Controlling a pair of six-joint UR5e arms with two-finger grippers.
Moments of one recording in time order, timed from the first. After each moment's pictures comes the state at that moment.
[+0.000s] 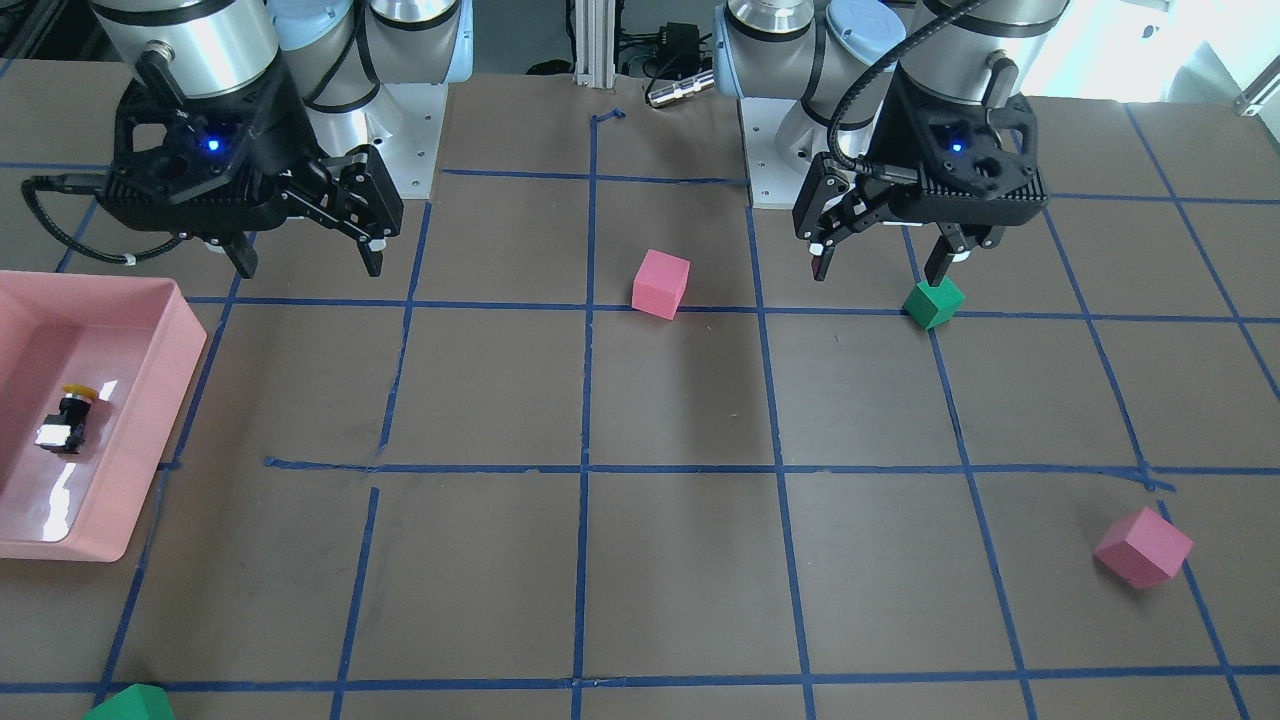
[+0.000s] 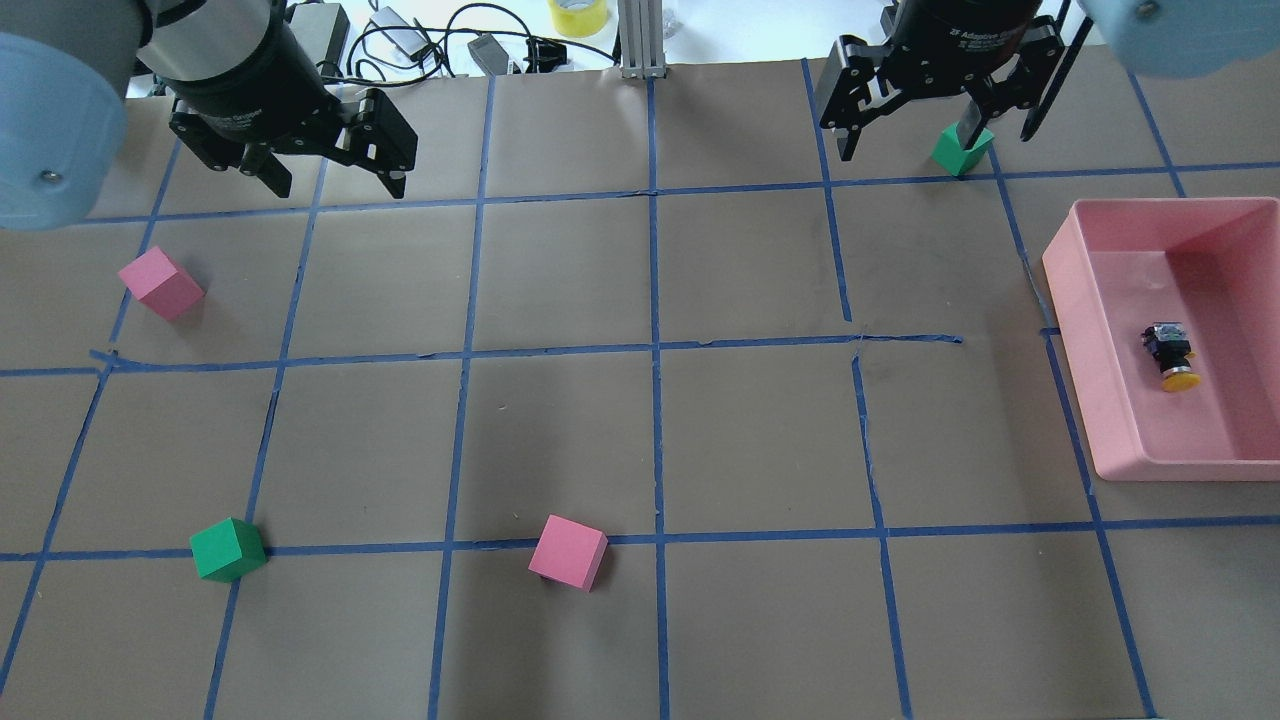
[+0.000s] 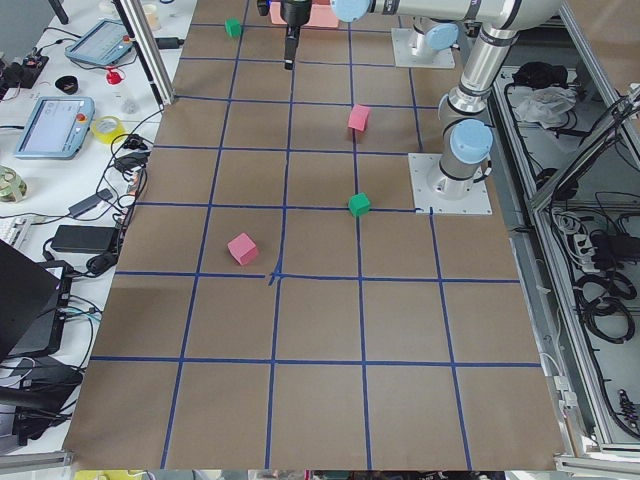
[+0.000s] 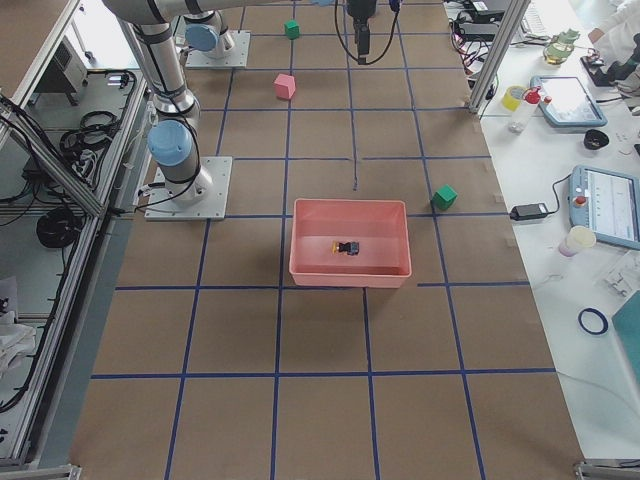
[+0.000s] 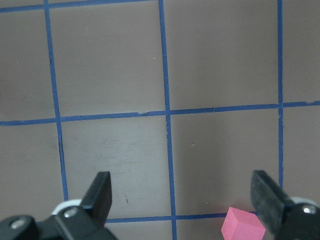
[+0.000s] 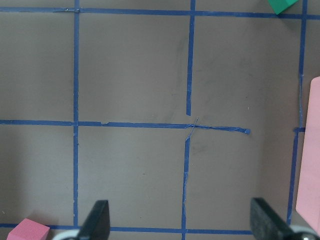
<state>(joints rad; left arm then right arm) -1.60 -1.57 -1.53 -1.46 1.59 0.02 1.64 -1.48 1.38 -1.55 -1.57 0.04</state>
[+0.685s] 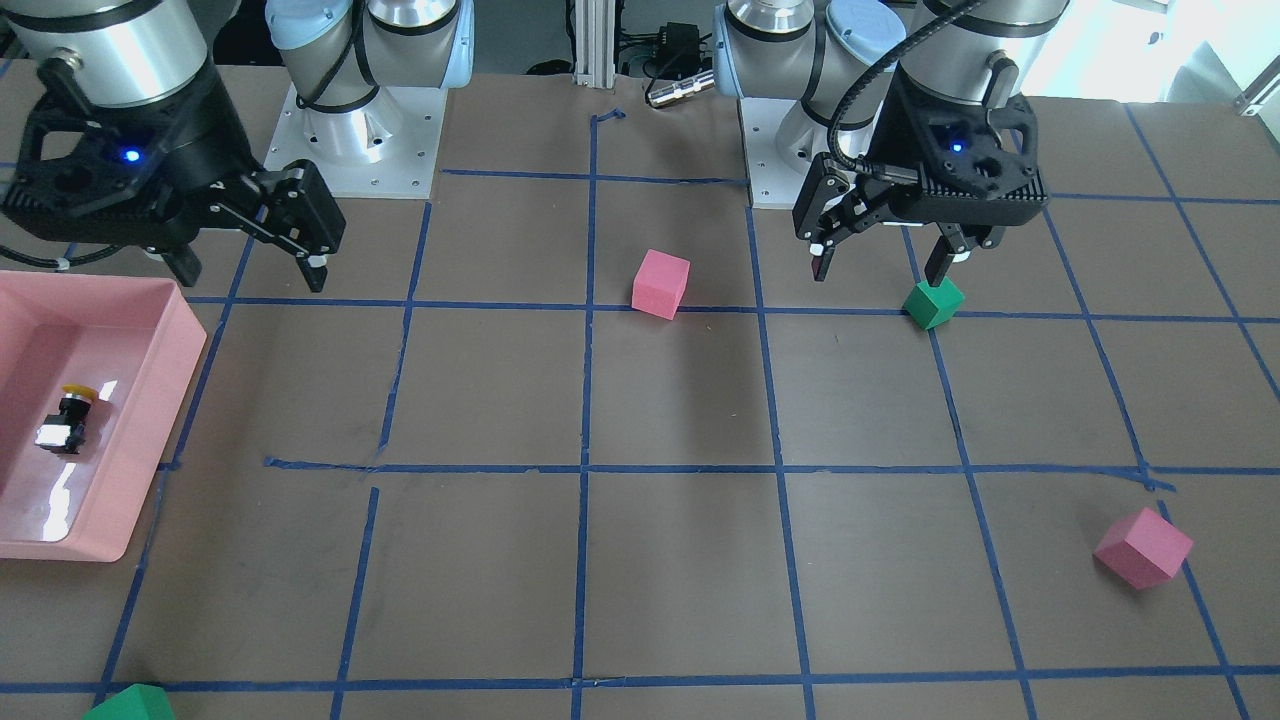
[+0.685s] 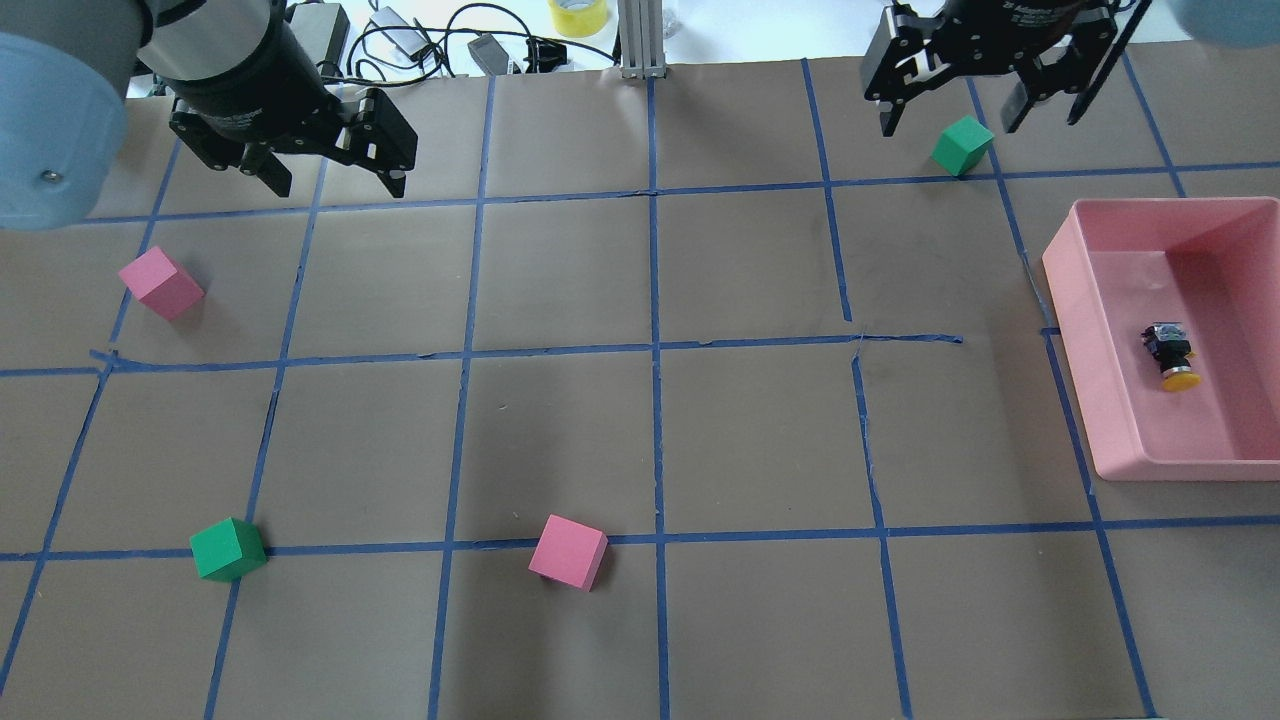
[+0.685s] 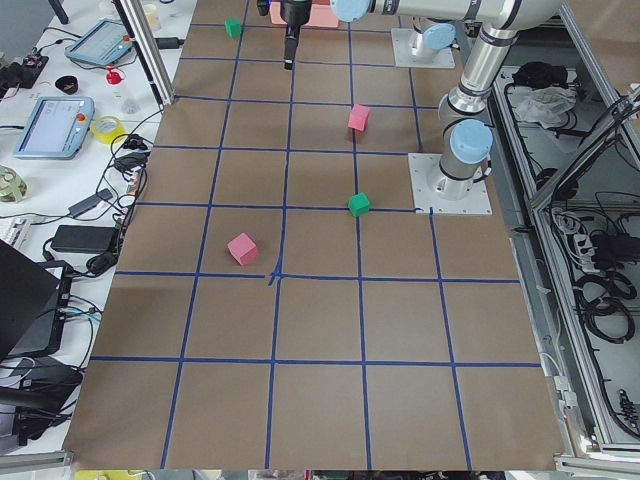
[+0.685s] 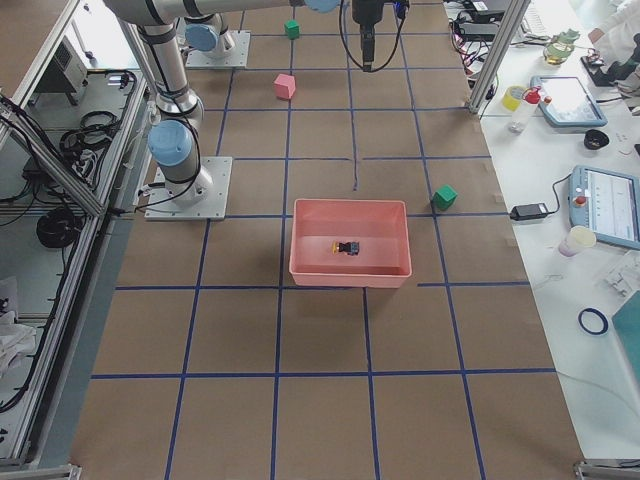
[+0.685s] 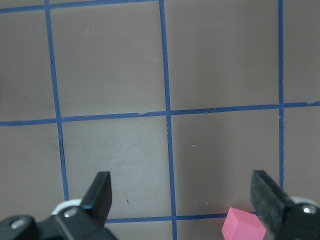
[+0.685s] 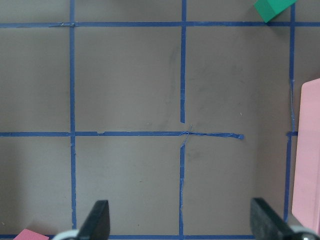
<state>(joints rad) -1.60 -1.57 -1.53 -1.46 1.59 0.02 1.54 -1.48 1.38 -1.55 -1.58 0.03</state>
